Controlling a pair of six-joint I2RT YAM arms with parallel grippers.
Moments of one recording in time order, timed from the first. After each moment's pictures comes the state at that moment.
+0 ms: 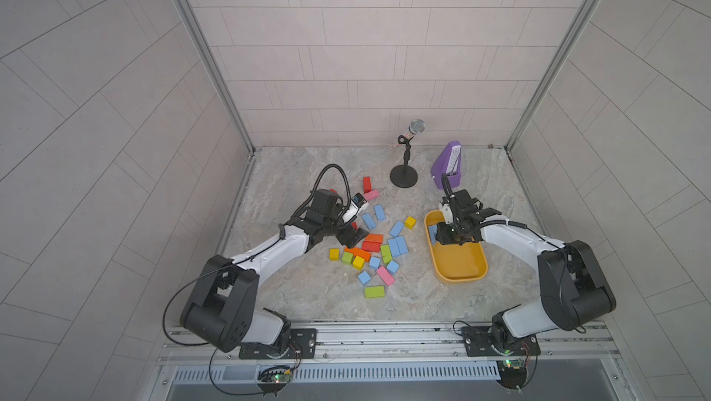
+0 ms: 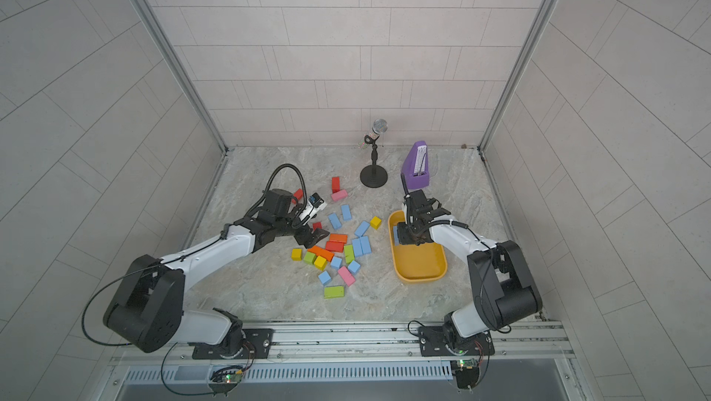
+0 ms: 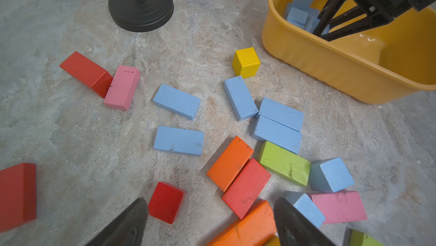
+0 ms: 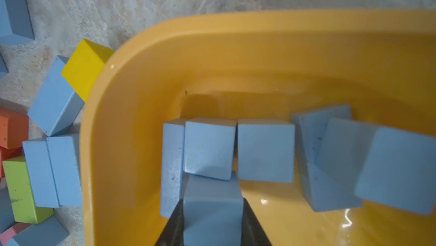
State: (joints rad) left arm -0.42 1.41 0.78 -0.17 0.43 0.35; right arm 0.27 1.49 0.84 -0.53 -0.10 0.24
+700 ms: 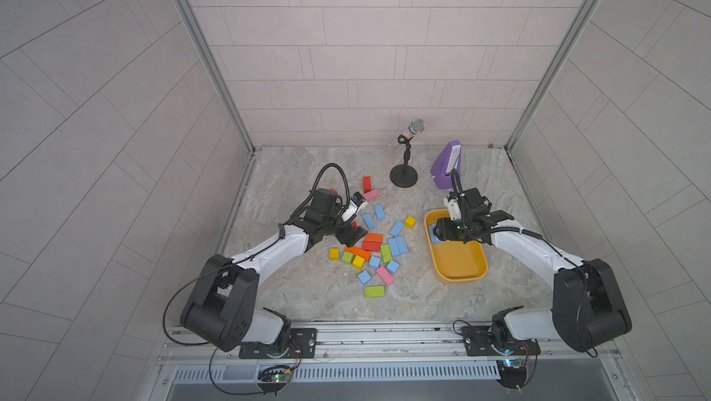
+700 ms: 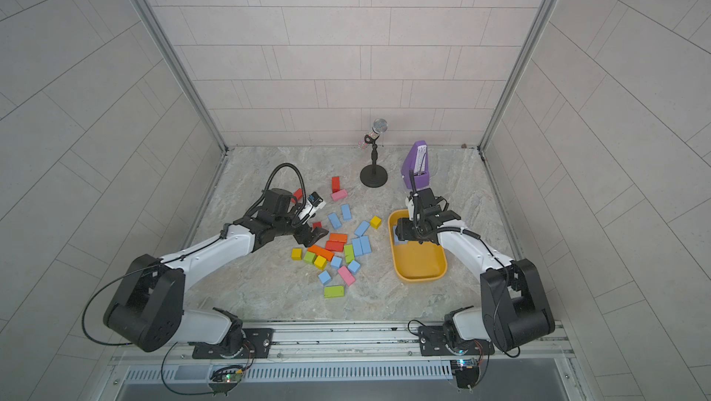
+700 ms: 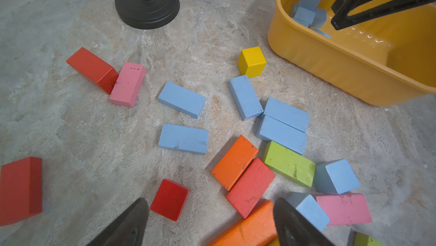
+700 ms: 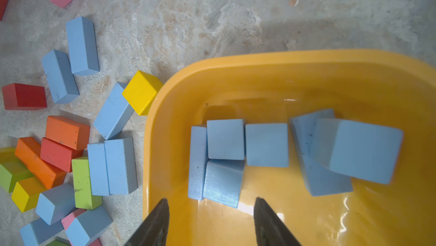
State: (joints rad) left arm -0.41 1.41 0.78 -0.17 0.41 0.33; right arm 0.23 1.36 0.81 -0.52 -0.19 0.30
